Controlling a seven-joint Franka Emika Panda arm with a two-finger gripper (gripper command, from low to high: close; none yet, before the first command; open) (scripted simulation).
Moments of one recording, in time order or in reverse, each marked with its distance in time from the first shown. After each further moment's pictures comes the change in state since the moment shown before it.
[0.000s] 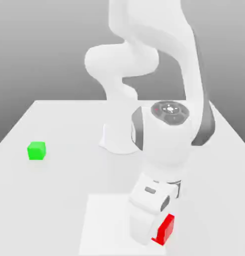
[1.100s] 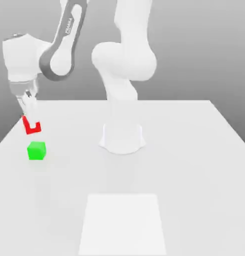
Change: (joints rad) arm -1.039 -0.475 -0.579 -0.436 -0.443 -0.002 0.849
